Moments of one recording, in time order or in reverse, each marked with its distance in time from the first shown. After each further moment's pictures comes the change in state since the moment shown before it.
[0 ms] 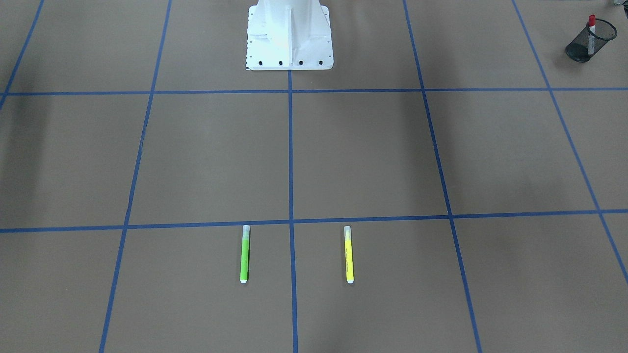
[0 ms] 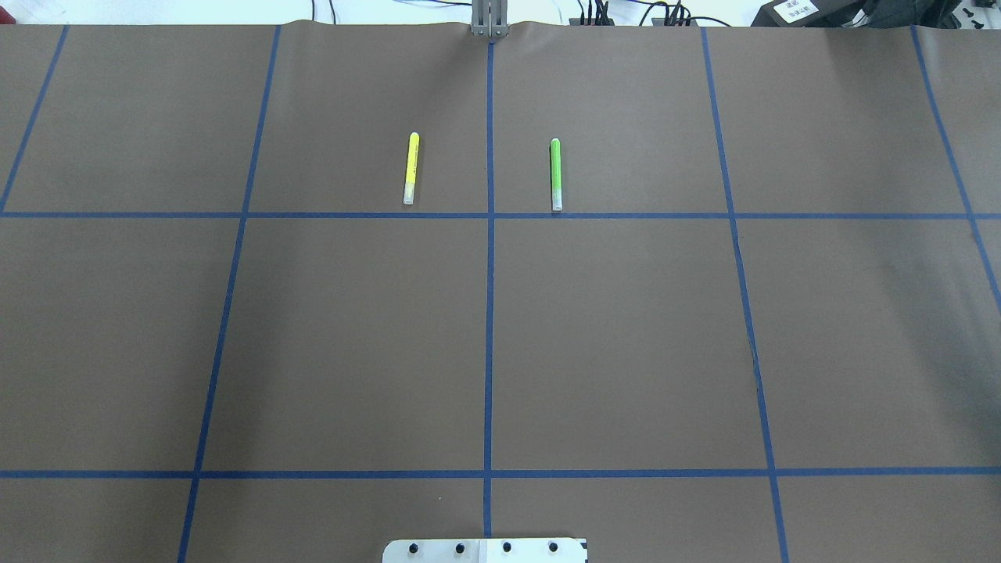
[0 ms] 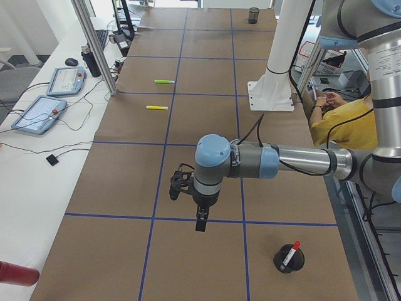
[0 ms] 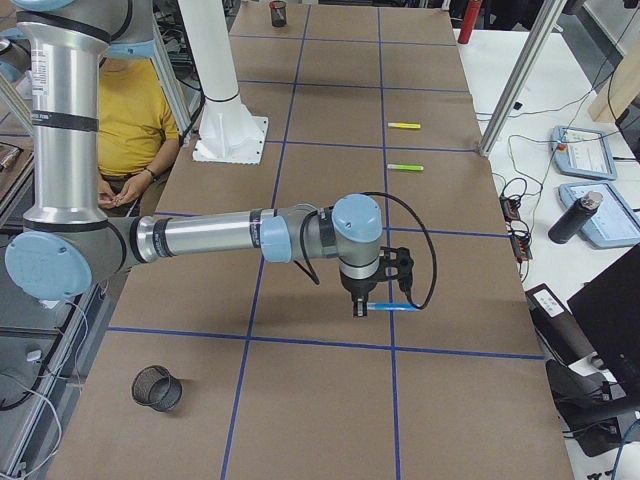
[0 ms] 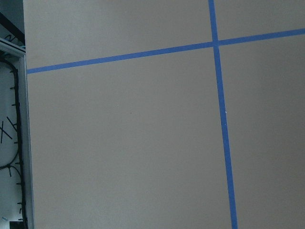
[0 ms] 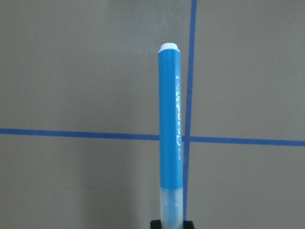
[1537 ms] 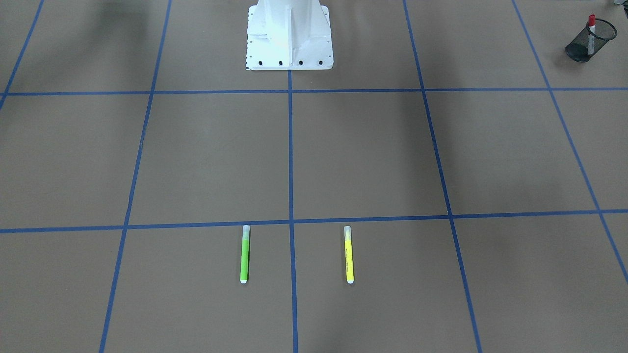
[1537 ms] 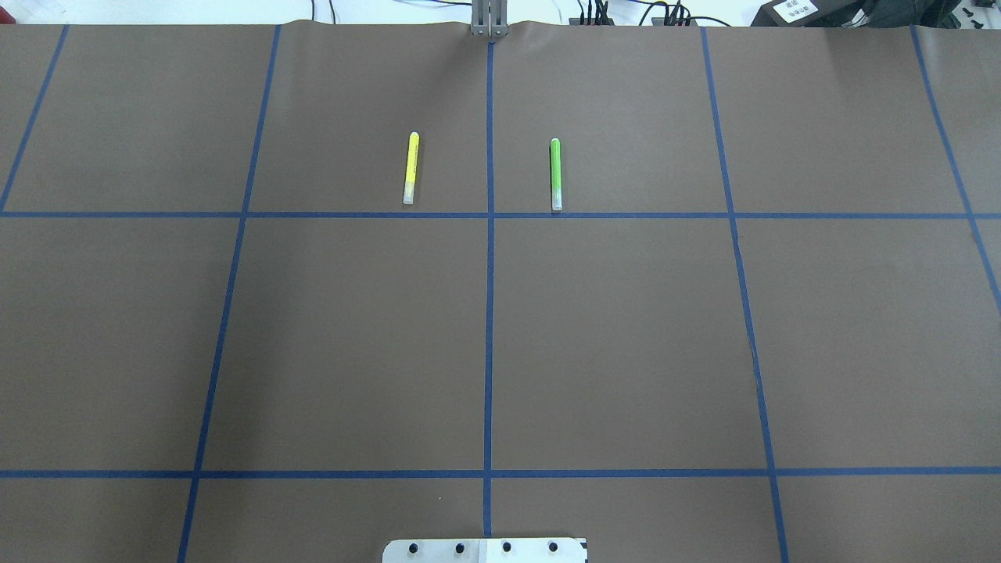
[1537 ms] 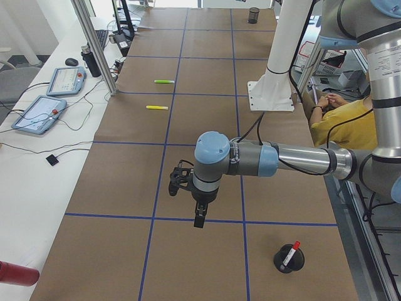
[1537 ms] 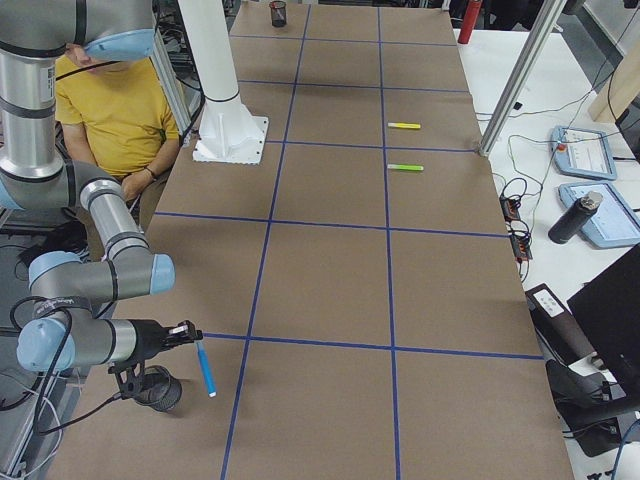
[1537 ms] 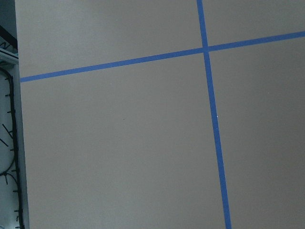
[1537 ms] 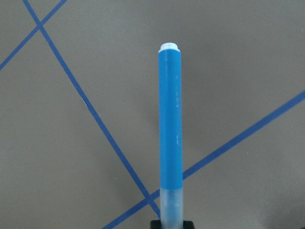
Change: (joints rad) left arm 0.009 -0.002 -0.013 -0.004 -0.012 0.000; right arm 0.905 -0.561 0.091 -0.515 0.357 0.078
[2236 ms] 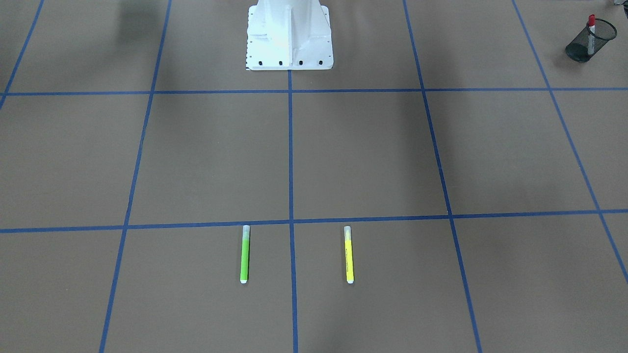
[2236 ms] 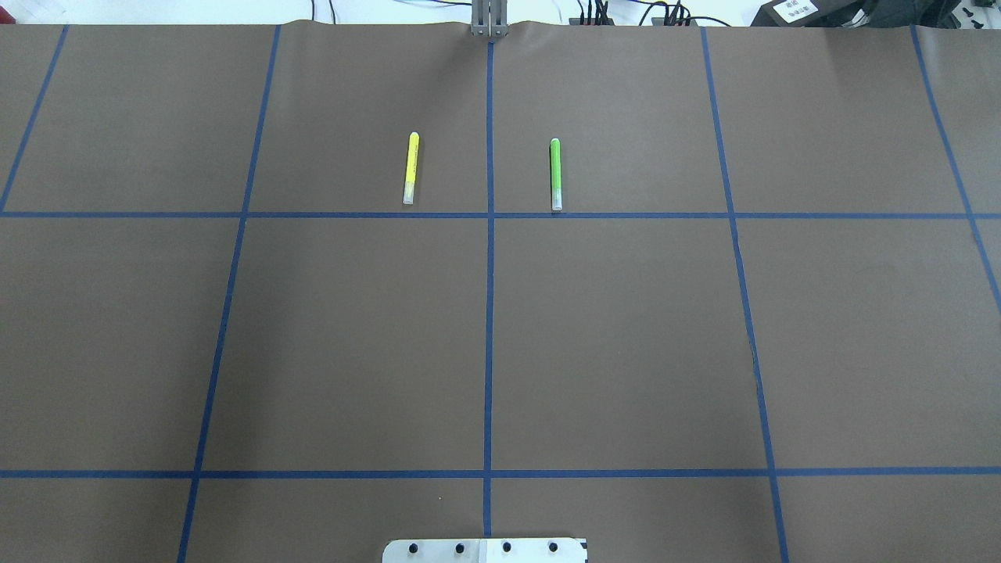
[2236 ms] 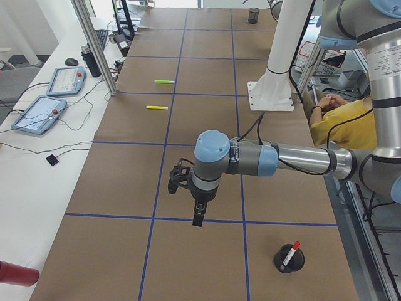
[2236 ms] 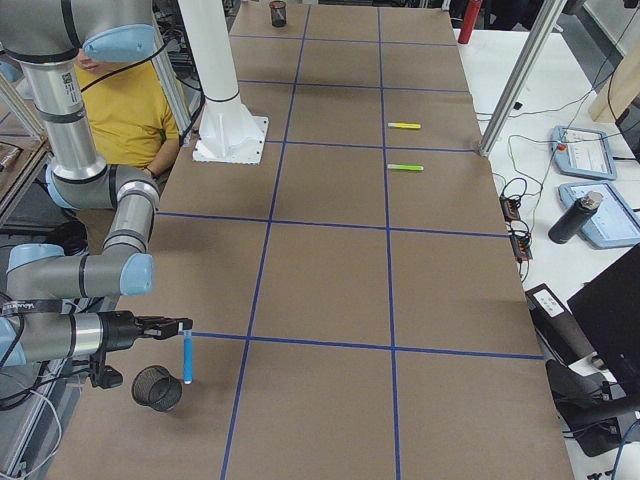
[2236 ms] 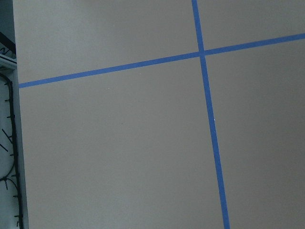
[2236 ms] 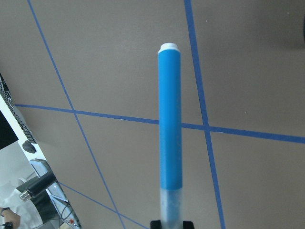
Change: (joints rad) left arm 0.004 0.000 -0.001 -0.017 -0.001 0.000; right arm 0.343 0.029 0.000 -0.364 -0.063 0.023
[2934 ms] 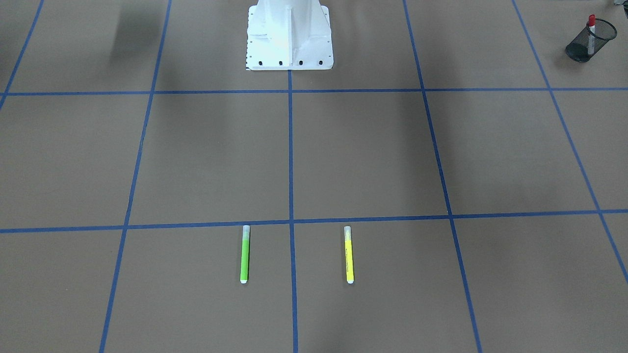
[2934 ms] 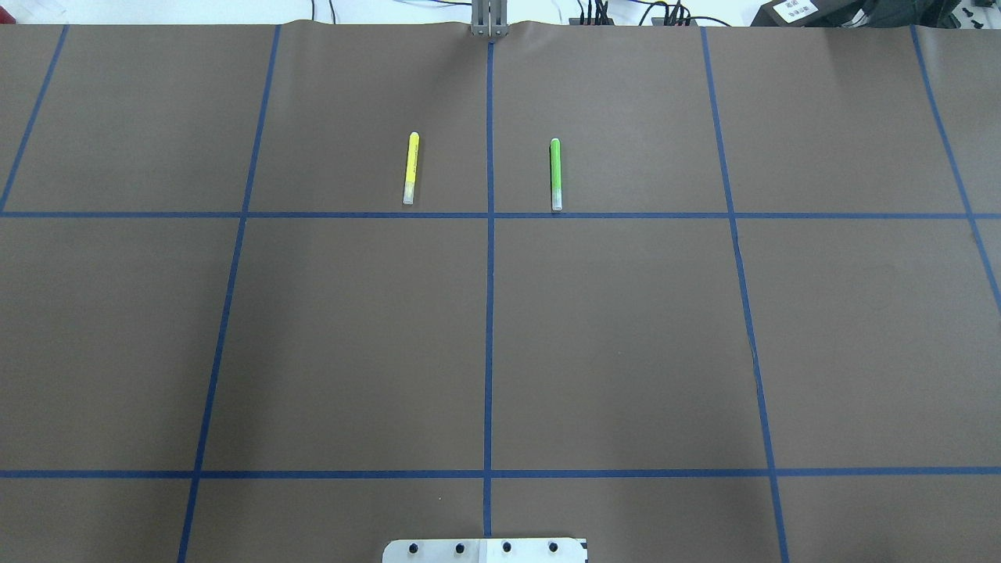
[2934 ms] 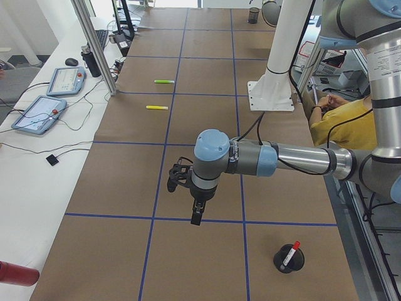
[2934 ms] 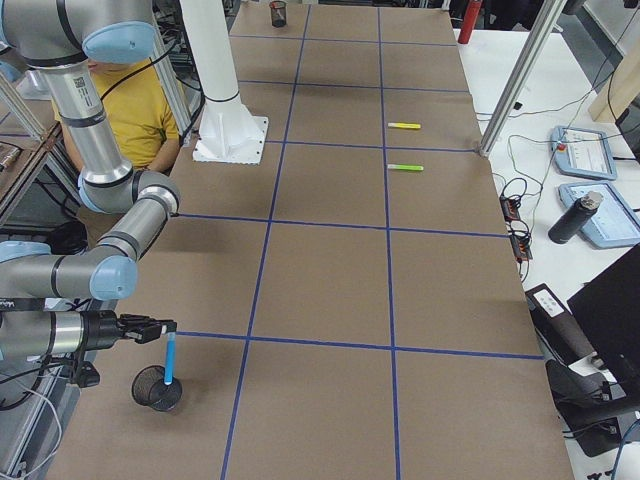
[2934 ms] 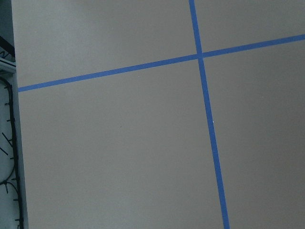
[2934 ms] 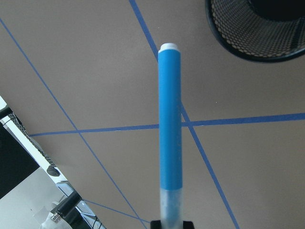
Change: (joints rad) left arm 0.009 0.000 0.000 -0.027 0.000 0.000; right arm 0.287 0.077 -0.009 -0.080 -0.270 0.000
